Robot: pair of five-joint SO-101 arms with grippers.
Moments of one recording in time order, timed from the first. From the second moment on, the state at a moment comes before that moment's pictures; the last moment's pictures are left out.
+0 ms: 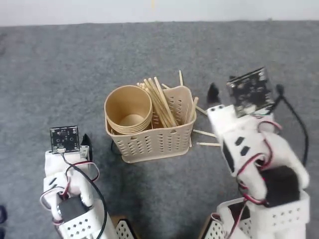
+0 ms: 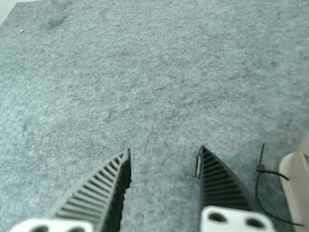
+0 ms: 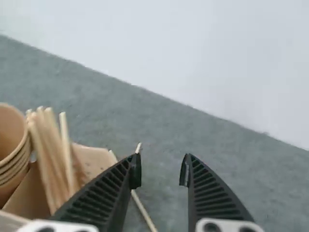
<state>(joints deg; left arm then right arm) -30.2 -103.3 95.3 53.3 -10.1 -16.0 -58.7 22.9 65.2 11.5</state>
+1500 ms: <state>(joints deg) -30.2 -103.3 95.3 53.3 -10.1 -4.8 16.9 -17.5 87.5 42.9</state>
